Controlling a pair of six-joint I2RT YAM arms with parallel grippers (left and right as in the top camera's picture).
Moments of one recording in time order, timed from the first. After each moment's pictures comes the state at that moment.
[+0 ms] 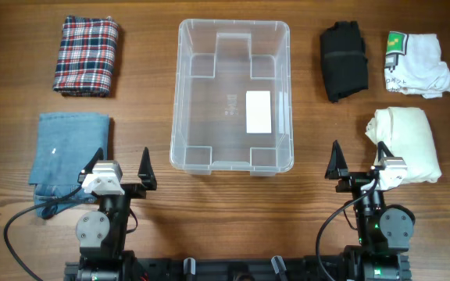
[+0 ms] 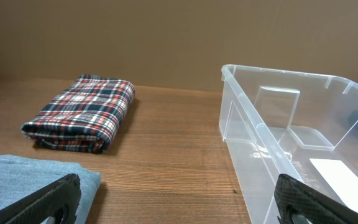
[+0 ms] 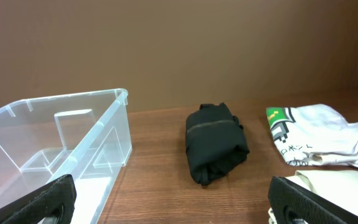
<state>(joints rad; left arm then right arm) -0.02 0.01 0.01 -0.07 0.01 -0.11 -0.05 0.02 0.01 0.00 -0.07 0.13</state>
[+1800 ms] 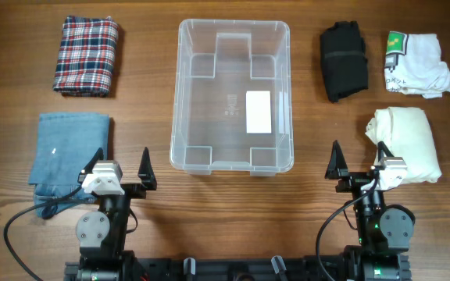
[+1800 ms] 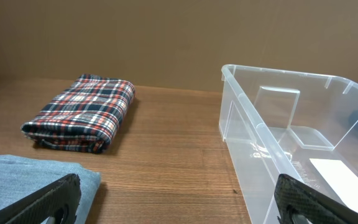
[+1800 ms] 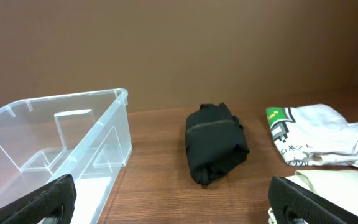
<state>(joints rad) -0.02 0.01 0.01 -0.07 0.01 -0.11 -0.05 0.02 0.01 0.00 -0.07 0.13</state>
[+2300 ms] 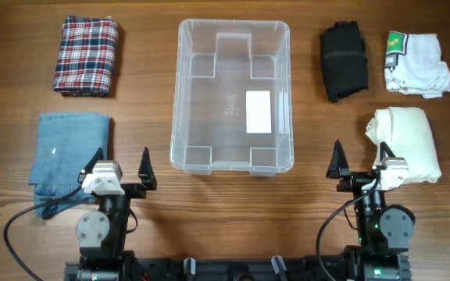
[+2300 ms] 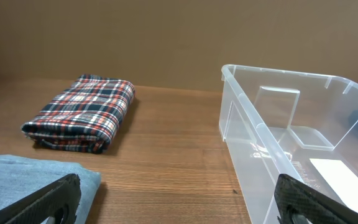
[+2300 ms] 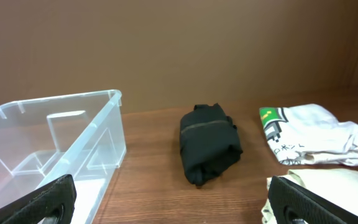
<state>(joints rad) -0.02 0.01 0.01 -0.07 0.01 -0.11 -0.05 0.02 0.01 0.00 -0.04 0.12</state>
